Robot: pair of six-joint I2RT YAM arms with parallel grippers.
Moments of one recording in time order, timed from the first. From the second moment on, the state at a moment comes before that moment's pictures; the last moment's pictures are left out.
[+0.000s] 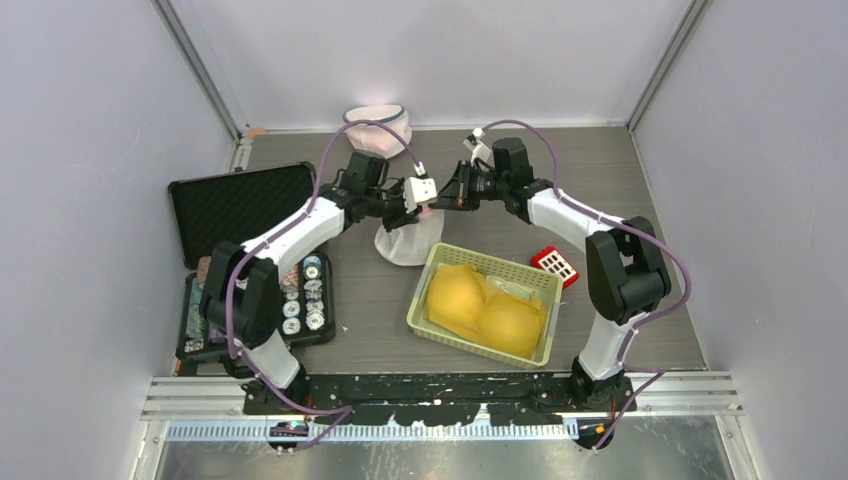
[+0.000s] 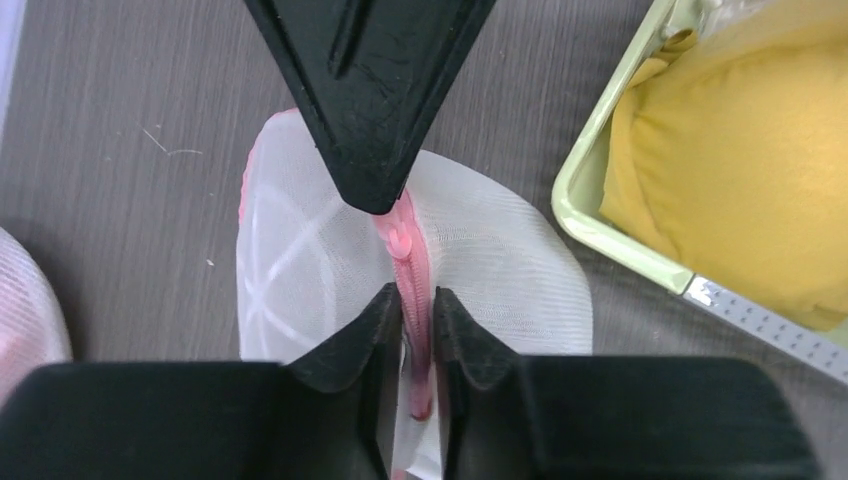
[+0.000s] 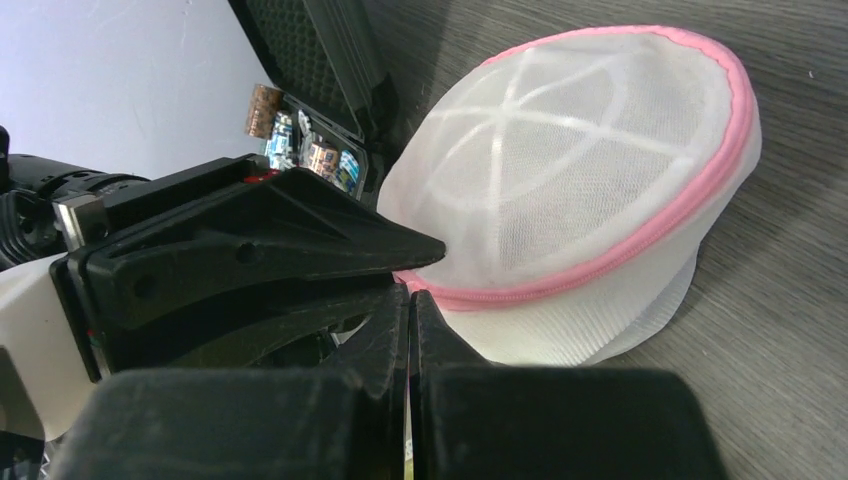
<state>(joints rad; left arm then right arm) -0.47 1.67 1.26 -0.34 0.60 0.76 0.40 1.80 1.25 0.06 -0.75 0.68</state>
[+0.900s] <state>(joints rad) -0.47 1.68 1.13 0.10 0.46 0.82 0.26 1.82 1.37 -0.03 -0.75 0.60</state>
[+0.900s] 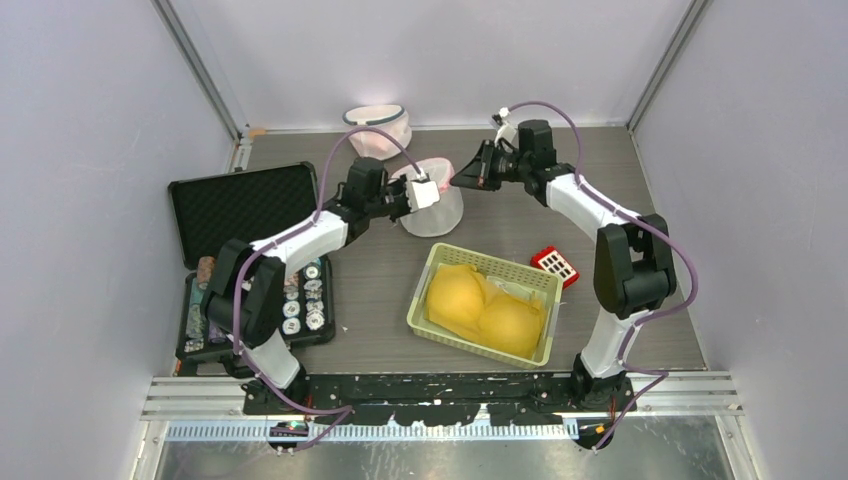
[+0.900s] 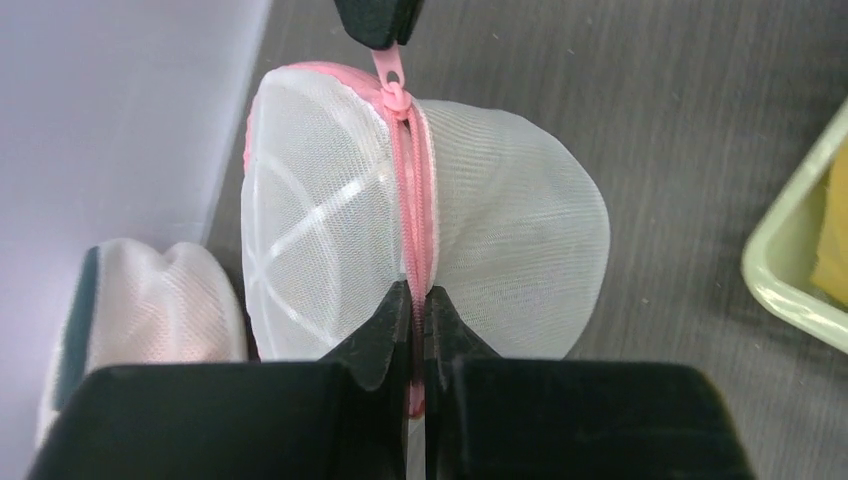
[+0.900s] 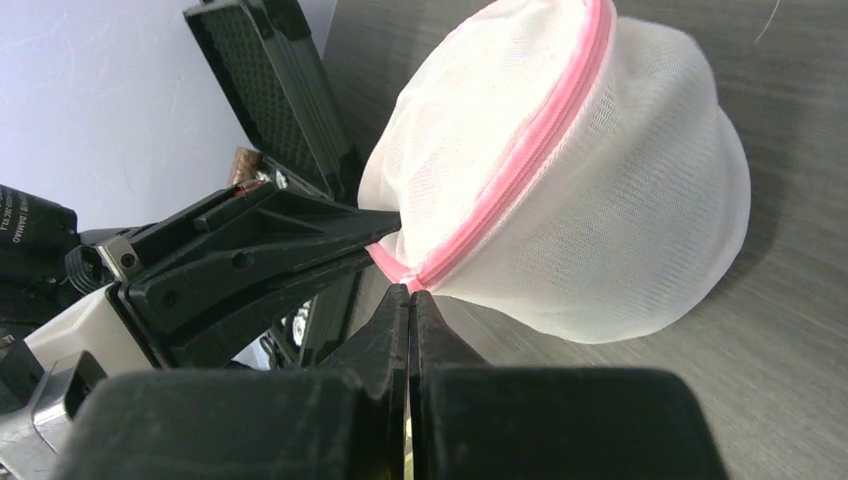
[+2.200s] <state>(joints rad) -0.54 1.84 1.27 0.12 0.52 0.73 0.24 1.90 1.33 0.03 -0.90 0.62</state>
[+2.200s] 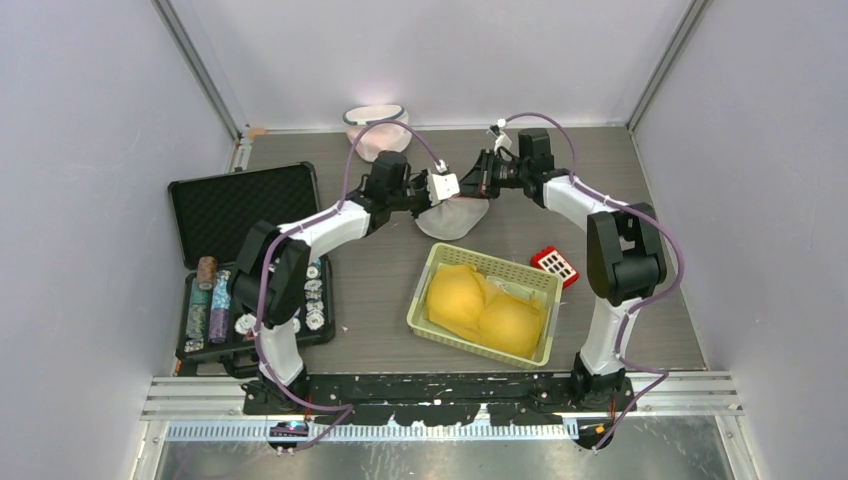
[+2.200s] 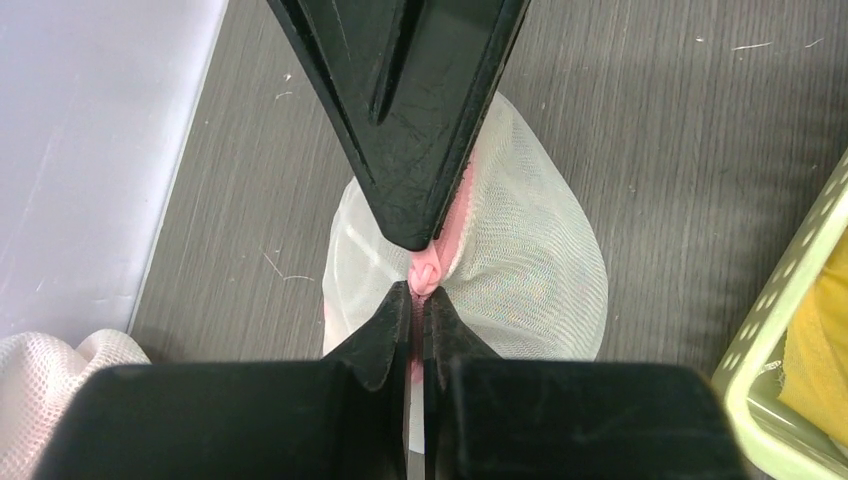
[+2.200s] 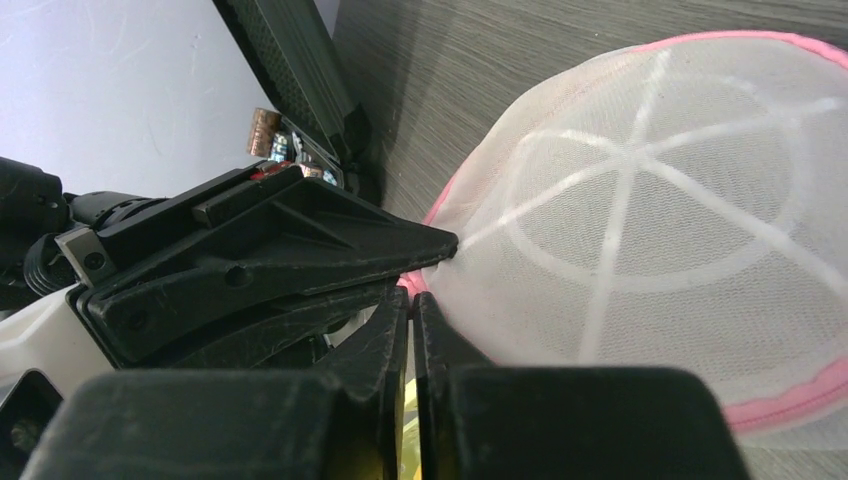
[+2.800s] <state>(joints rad) -0.55 1.85 1.27 0.12 0.52 0.72 0.24 1.94 1.35 0.05 -0.95 0.64</state>
